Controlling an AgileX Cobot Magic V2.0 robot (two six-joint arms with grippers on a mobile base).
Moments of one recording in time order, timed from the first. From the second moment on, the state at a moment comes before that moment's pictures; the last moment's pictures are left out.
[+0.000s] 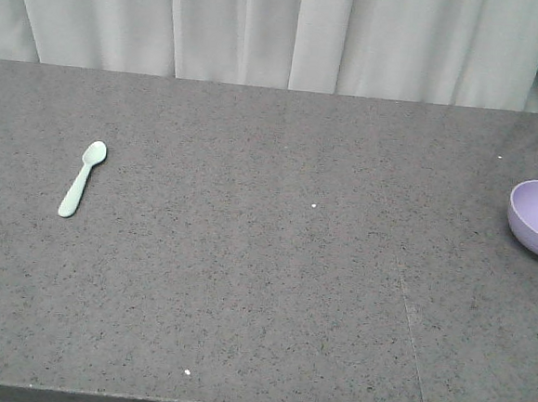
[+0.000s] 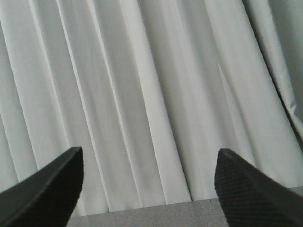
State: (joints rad) left arm 0.00 -0.01 -0.46 0.04 0.39 -0.60; right arm -0.04 0.21 -0.59 0.68 0.24 -0.39
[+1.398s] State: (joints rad) left arm 0.00 1.81 -1.78 -0.13 1.02 0.02; right arm -0.04 0.21 -0.59 0.69 0.26 -0.39
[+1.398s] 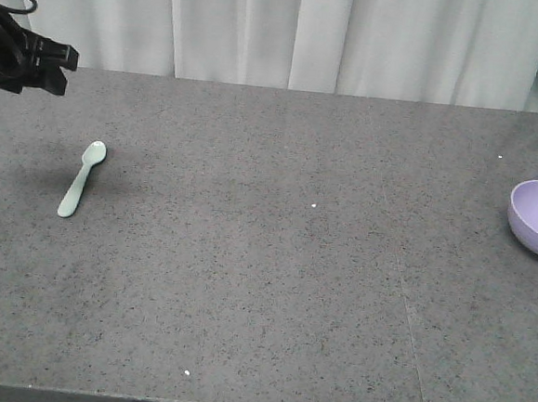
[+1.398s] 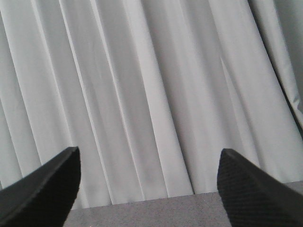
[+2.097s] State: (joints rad) left arm -0.02 2.04 -1.80 -0.11 1.07 0.02; right arm -0.04 0.21 -0.59 0.69 0.26 -0.39
